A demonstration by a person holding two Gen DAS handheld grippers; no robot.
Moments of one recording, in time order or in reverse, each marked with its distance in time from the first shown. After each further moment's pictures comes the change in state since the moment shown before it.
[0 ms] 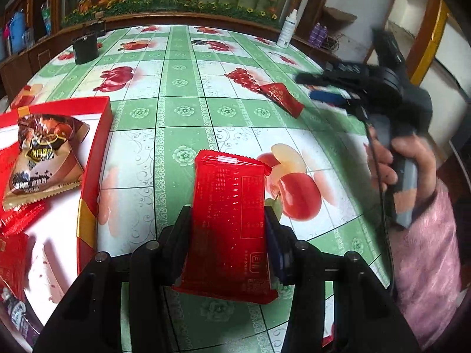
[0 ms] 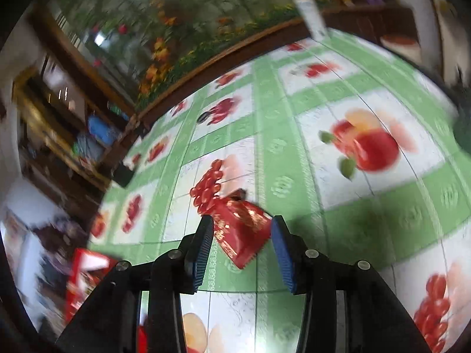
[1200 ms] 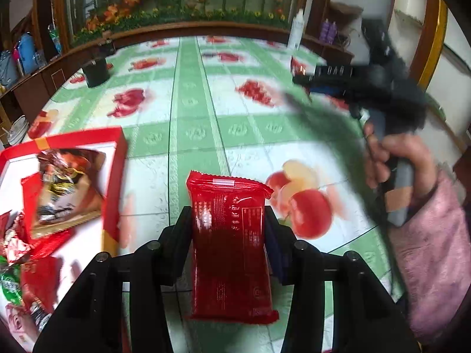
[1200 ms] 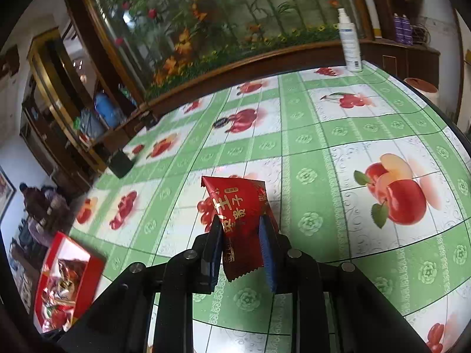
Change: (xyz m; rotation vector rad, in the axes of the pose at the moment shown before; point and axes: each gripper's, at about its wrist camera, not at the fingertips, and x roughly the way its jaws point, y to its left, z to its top) left arm -0.011 -0.011 0.019 0.038 -0.045 0.116; right arm 0.015 0.011 0.011 -0.066 -0.070 0.000
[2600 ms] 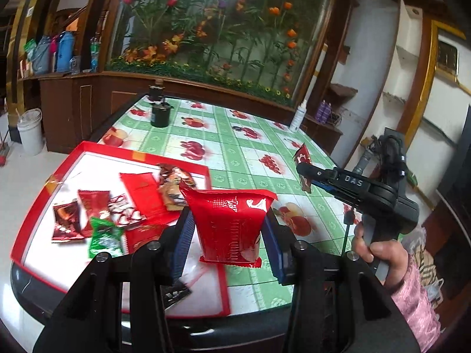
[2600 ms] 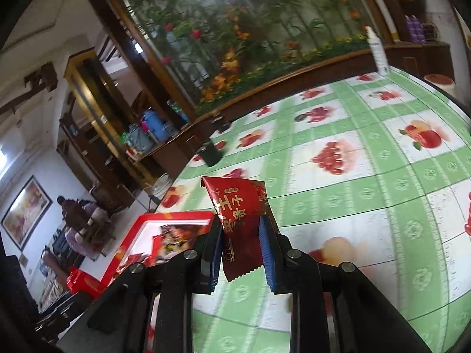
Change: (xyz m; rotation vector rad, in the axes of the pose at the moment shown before) left arm -0.142 0.114 -0.059 -0.182 -0.317 -0.105; right arm -0.104 0.137 -0.096 -0.010 -0.080 0.205
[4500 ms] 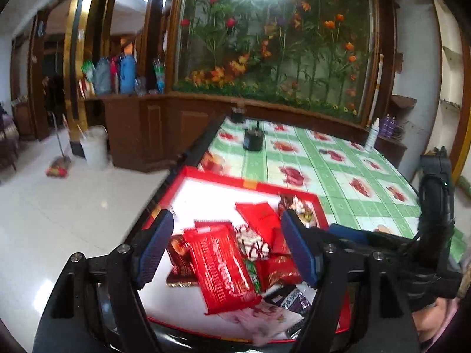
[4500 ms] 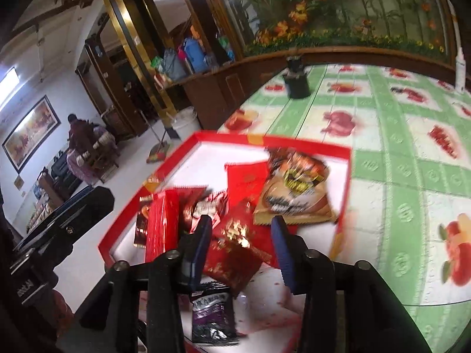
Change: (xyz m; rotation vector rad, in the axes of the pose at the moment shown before) left arm -0.014 0.072 0.016 0.030 -0.130 0.363; right arm 0.086 0.146 -0.070 -0.251 0.205 0.018
